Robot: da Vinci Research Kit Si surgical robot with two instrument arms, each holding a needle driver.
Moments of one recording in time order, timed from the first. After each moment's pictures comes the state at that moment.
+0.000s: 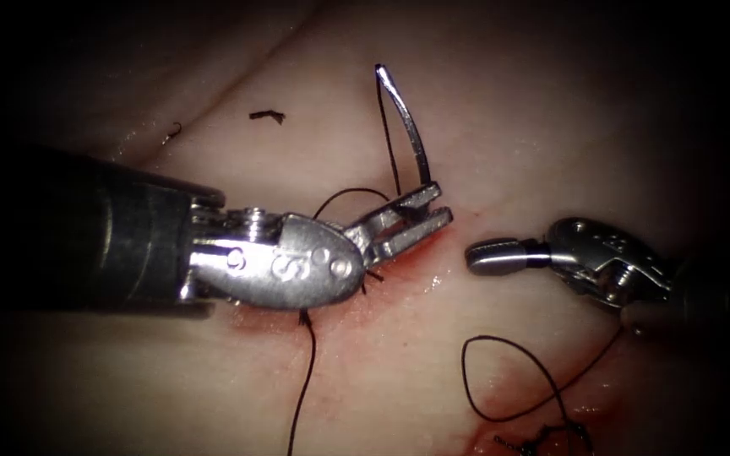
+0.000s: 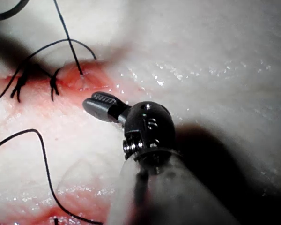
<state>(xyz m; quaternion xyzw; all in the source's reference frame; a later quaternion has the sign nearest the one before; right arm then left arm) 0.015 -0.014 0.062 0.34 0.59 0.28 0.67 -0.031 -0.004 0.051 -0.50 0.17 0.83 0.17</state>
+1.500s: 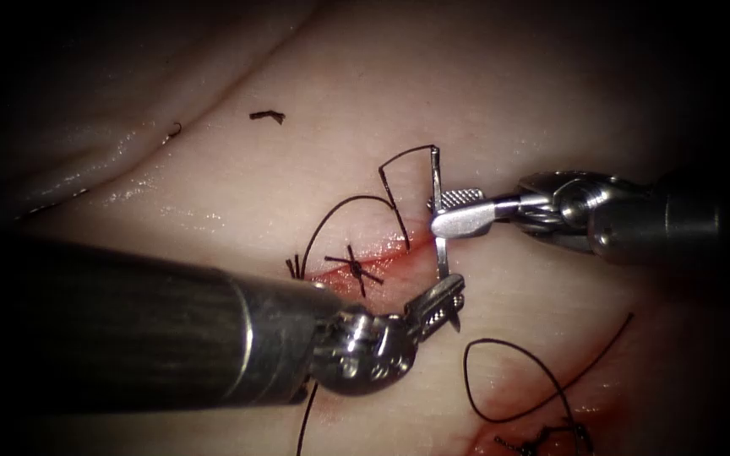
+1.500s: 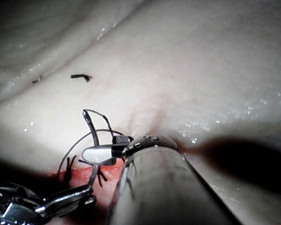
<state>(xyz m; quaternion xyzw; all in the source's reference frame) 0.021 -0.010 0.057 0.43 0.47 0.49 0.61 -0.034 -0.010 0.058 -0.32 0.28 0.90 -0.05</state>
